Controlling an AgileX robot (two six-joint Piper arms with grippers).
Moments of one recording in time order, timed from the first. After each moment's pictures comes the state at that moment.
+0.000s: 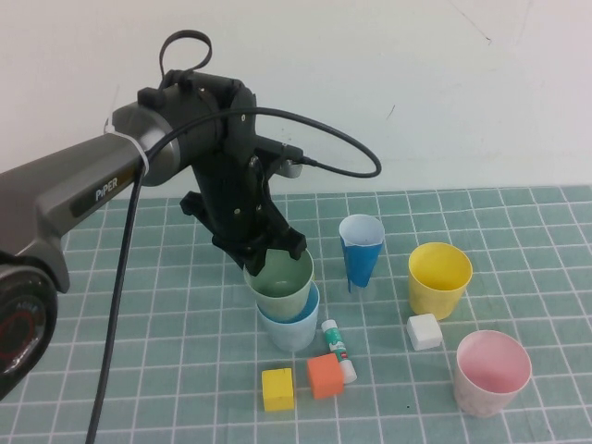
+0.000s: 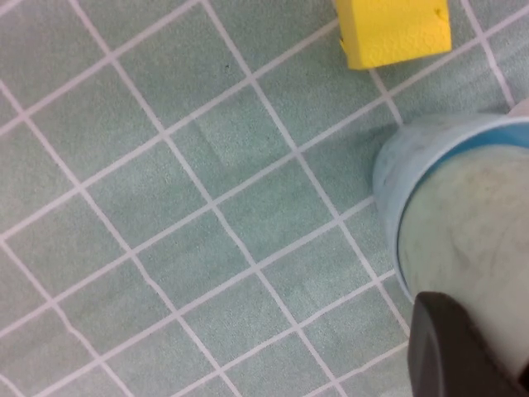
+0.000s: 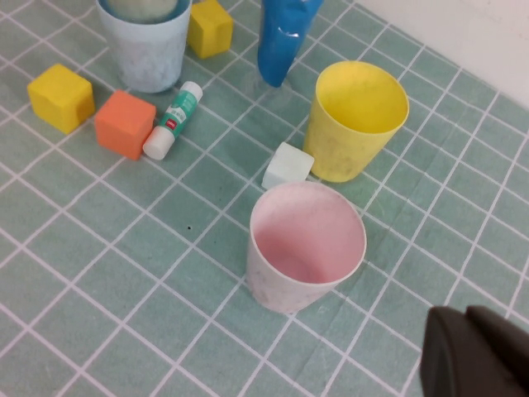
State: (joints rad) right arm -0.07 0.59 -0.40 0.68 0.72 -1.13; left arm -0.44 2.09 -1.78 -0.06 1.15 0.04
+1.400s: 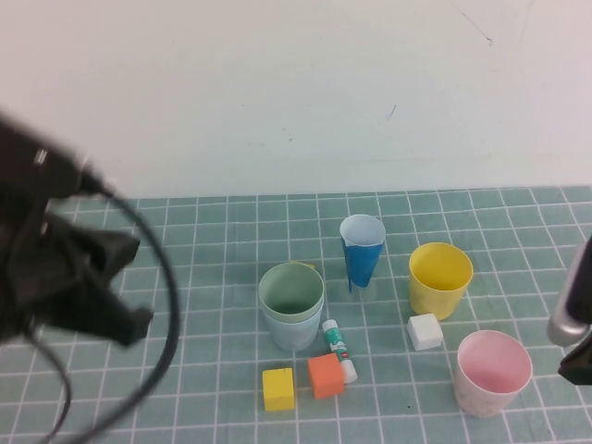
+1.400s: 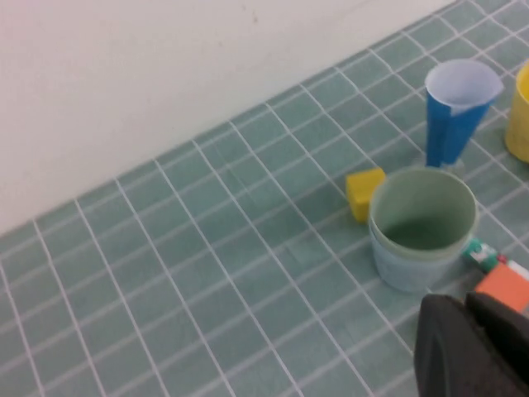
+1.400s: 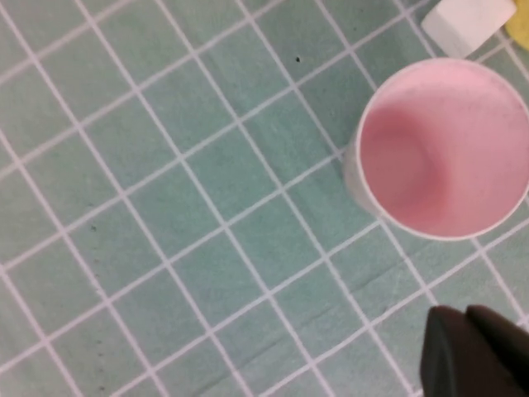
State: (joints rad) right arm 0.20 1.29 -0.74 0.35 0.80 -1.05; left arm -0.43 0.95 -0.84 0.04 0.51 0.06
